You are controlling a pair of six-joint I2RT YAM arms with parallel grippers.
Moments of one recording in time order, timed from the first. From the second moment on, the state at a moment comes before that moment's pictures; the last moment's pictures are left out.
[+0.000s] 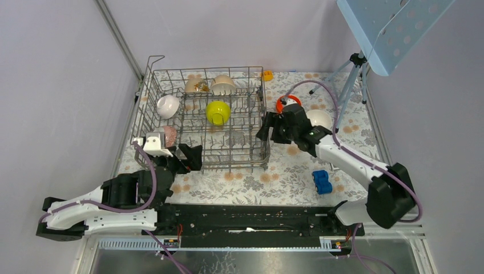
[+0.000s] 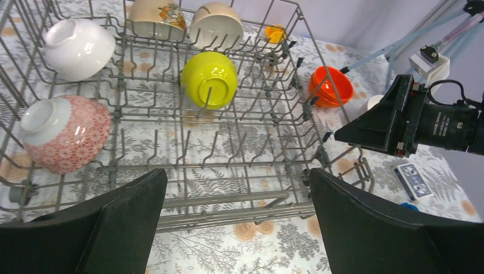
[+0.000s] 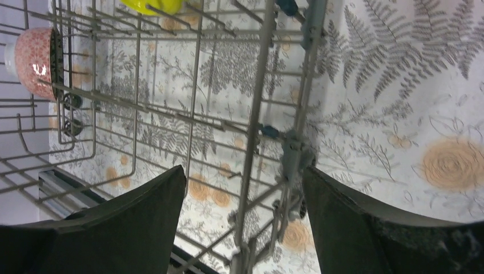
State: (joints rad) left arm -1.40 0.53 0.90 -0.75 -1.15 -0.69; right arm 0.60 1.35 0.95 -0.27 -0.07 0.65
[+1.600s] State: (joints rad) left arm -0.74 1.09 1.10 -0.76 -0.87 -0.34; right arm 0.59 1.19 0.87 -0.31 0.02 0.65
